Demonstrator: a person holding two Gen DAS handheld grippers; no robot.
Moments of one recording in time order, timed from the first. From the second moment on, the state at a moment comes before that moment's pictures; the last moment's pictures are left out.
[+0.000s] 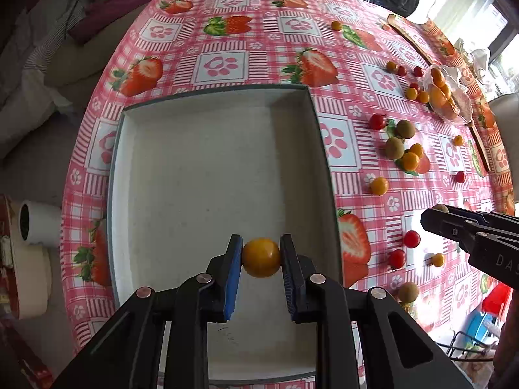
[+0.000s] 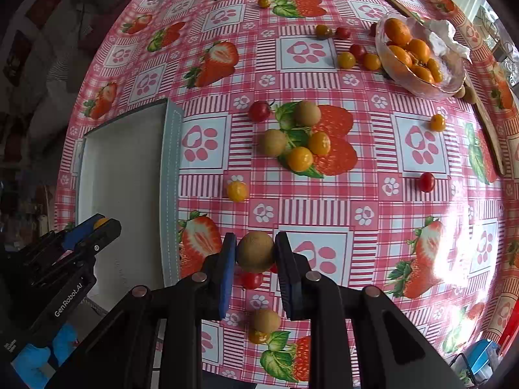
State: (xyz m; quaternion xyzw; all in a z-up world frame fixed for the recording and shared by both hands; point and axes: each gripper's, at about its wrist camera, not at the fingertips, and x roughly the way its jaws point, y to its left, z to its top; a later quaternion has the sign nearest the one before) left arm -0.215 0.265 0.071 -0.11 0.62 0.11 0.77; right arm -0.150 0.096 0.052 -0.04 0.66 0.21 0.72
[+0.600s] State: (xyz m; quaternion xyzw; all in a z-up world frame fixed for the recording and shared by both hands) left arm -0.286 0.320 0.018 -0.14 0.64 0.19 0.73; right arm -0.197 0.233 -0.005 -0.14 0.68 0.29 0.65
